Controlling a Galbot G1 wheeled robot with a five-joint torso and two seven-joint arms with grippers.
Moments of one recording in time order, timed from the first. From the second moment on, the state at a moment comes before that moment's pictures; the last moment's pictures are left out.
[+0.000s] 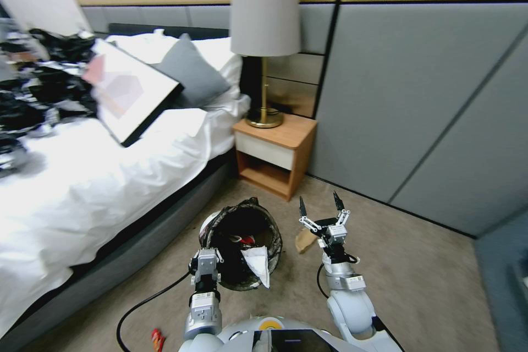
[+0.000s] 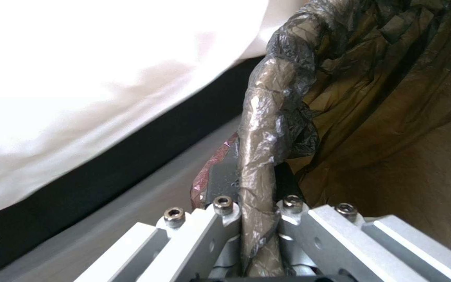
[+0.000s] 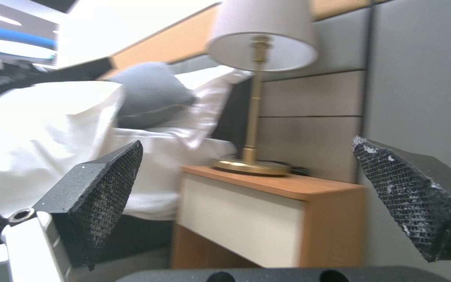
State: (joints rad) left arm 1.92 -1.51 -0.22 -2.33 0.29 0.14 -0.42; right arm -1.59 1.39 0.35 2.05 -0.10 0.52 0.12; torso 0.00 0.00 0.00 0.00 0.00
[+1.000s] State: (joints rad) left arm 1.93 -1.49 -0.21 -2.35 0.29 0.18 -0.41; right arm -1.60 1.33 0.33 2.07 0.15 0.17 0.25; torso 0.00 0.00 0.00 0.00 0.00
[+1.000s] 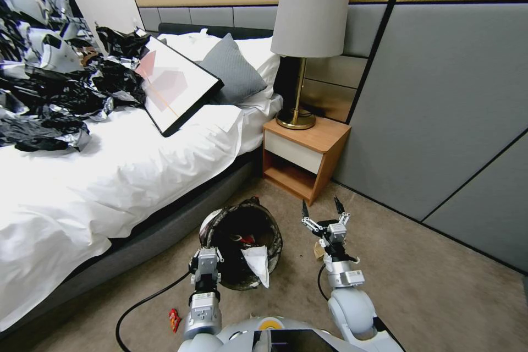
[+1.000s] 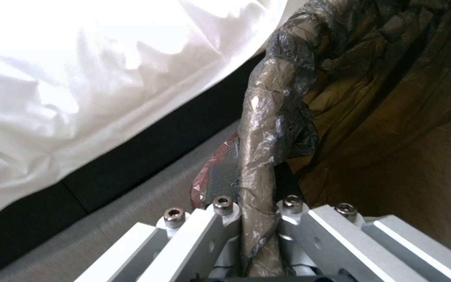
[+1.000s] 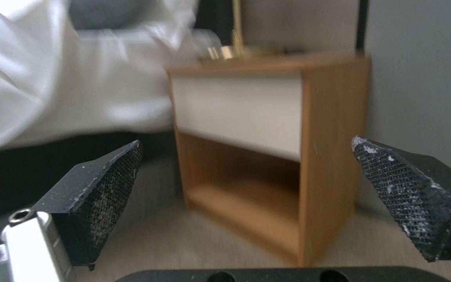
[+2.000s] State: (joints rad) left arm 1.94 -1.43 -0.24 -2.48 -0.10 0.63 -0.43; right arm -1.42 1.29 0.35 1.59 0.55 -0.22 0.27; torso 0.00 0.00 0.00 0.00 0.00
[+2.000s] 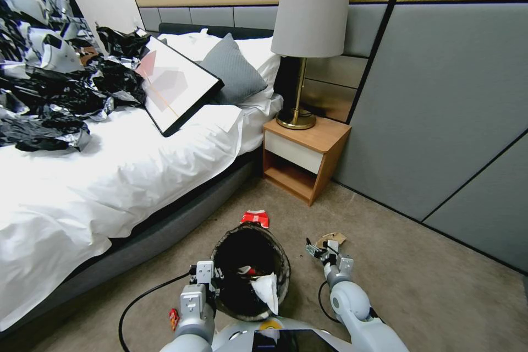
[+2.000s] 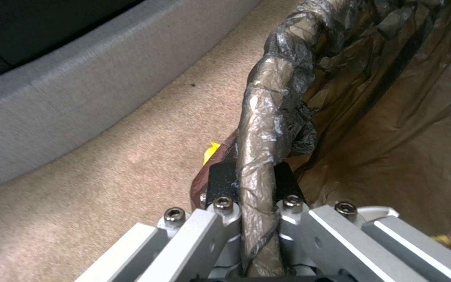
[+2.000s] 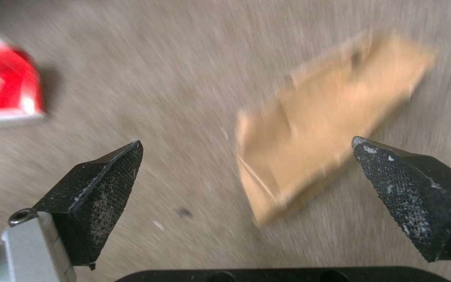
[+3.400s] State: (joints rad) left arm 1.94 -1.43 -0.26 -2.49 -0.11 0.62 -0.43; right arm -1.18 1.32 0.44 1.16 0.56 -0.12 0.19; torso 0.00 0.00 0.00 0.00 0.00
